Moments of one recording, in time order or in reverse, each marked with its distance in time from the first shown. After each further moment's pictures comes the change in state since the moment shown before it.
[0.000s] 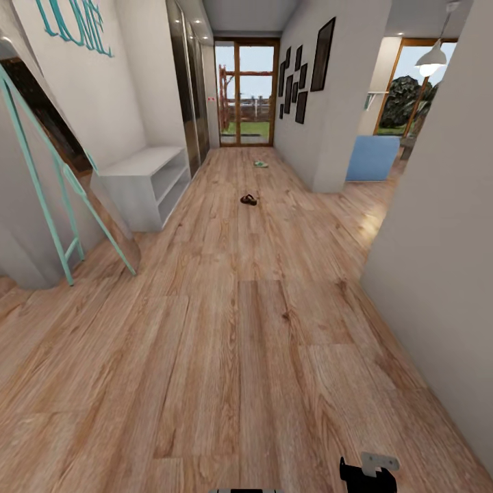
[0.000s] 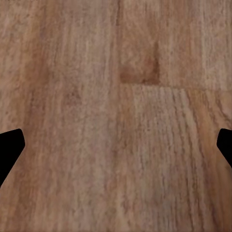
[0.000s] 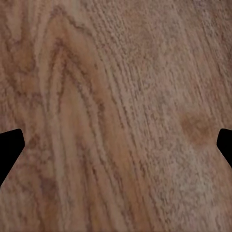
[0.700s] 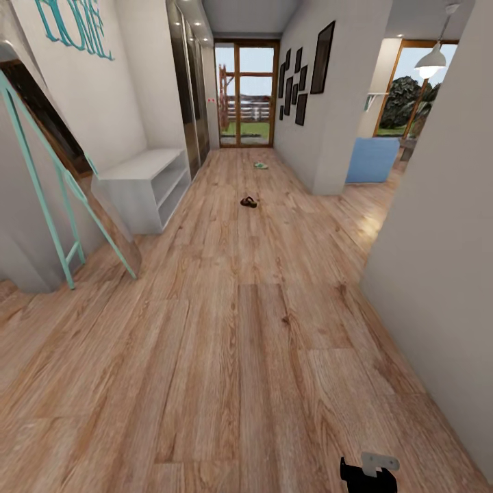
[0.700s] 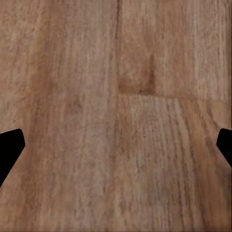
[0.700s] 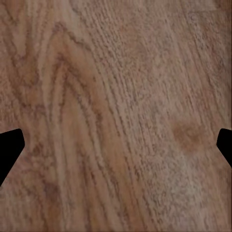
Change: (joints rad) left arm 0.000 -0.001 0.004 0.001 -0.002 0.001 0.001; right arm 0.000 -0.001 0.000 0.000 -0.001 0.000 0.000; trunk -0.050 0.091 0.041
